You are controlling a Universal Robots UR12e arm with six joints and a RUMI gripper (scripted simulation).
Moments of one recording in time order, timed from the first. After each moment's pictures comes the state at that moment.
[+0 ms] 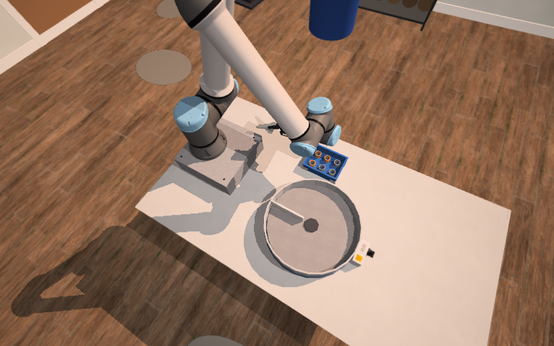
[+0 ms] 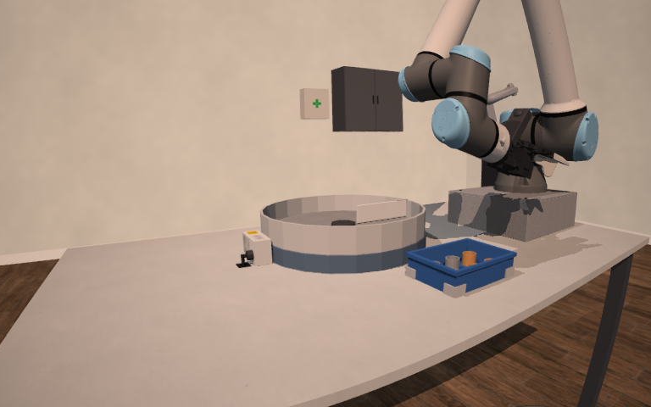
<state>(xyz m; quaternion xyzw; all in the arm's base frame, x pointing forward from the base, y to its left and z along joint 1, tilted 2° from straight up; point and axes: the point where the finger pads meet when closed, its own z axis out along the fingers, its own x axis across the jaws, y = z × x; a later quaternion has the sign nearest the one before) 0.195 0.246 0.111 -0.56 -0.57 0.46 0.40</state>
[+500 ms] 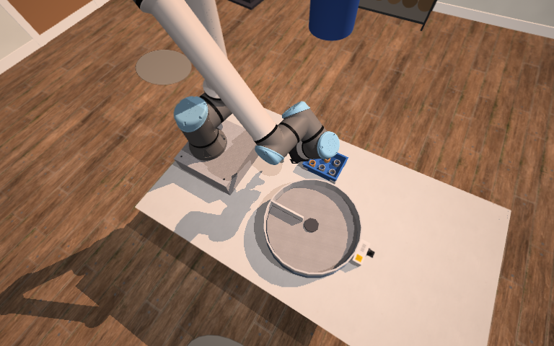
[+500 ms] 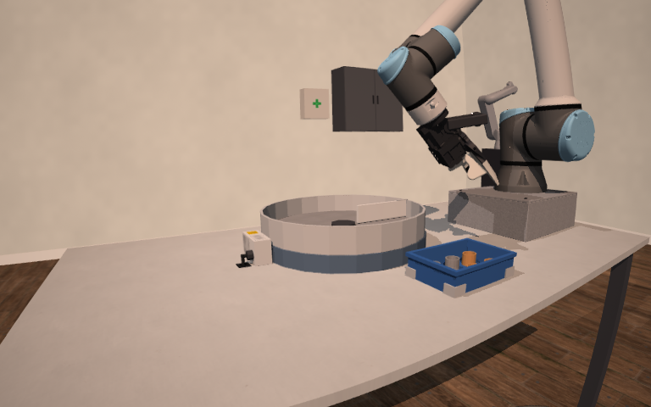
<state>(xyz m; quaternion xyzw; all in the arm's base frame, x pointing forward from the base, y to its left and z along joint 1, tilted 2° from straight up) 0.349 0.165 0.065 -0.75 -0.57 0.24 0.23</state>
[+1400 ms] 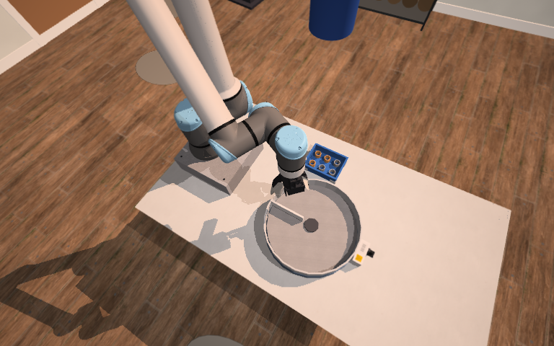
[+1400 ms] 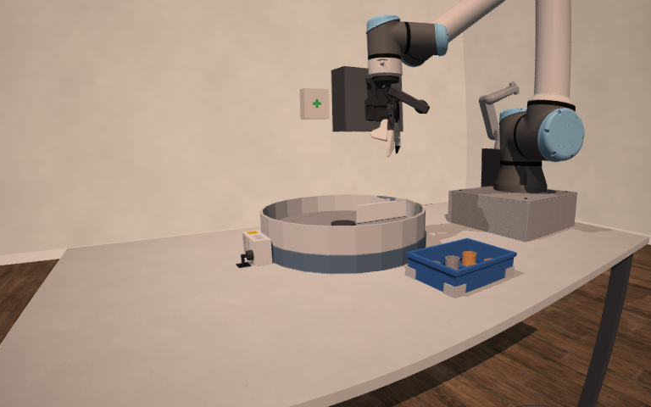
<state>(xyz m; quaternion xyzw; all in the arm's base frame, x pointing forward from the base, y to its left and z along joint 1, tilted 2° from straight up) 0.516 -0.001 0.121 -0.90 -0.44 0.01 -0.02</state>
